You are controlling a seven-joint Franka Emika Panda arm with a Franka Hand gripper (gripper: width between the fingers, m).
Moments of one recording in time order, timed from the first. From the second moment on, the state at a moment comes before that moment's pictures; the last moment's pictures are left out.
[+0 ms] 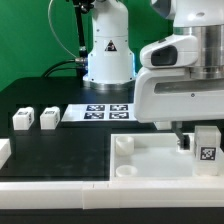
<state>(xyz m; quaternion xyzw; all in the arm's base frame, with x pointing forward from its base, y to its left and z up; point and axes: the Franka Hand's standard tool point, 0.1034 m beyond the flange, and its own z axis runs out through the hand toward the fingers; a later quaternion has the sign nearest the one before) 0.638 0.119 0.066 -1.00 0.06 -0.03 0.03</state>
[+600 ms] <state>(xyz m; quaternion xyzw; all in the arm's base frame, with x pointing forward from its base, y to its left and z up) 0.640 0.115 0.066 -0.90 0.43 -0.02 0.05</state>
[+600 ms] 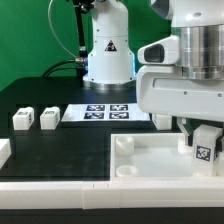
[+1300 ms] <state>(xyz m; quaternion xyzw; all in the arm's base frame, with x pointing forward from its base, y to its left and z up) 0.639 0.117 0.065 -0.60 0.79 0.04 0.08</state>
